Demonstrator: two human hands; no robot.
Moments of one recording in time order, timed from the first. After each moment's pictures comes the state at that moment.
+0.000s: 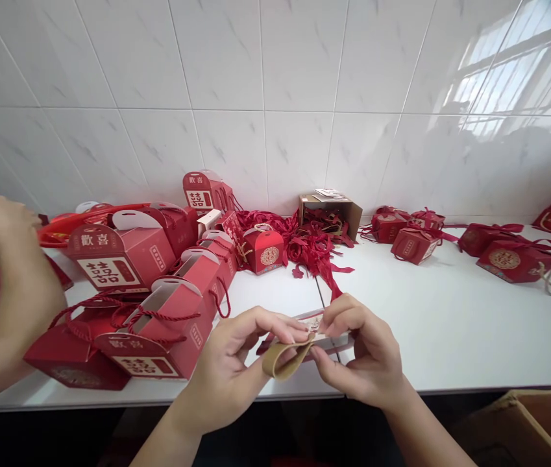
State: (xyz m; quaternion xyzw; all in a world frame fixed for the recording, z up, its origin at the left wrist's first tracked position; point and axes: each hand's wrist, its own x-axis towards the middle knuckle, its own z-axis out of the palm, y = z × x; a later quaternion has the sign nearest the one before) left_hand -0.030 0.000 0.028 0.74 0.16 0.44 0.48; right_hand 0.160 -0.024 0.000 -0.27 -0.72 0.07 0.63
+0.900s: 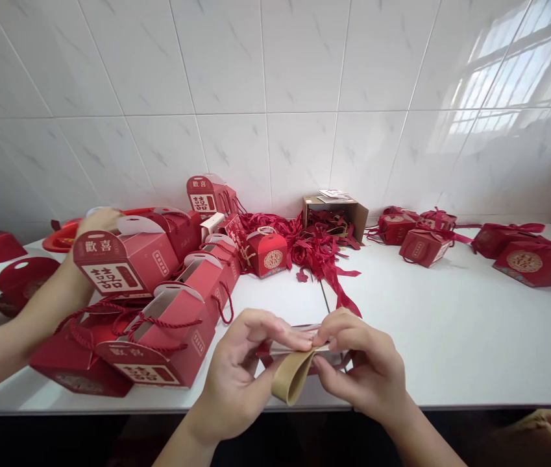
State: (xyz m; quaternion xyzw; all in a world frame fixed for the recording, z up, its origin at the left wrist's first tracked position) left_hand -0.022 0.004 0.005 0.71 0.14 0.50 0.47; right_hand 0.158 -0.015 -0.008 -0.24 -0.72 0.07 0.65
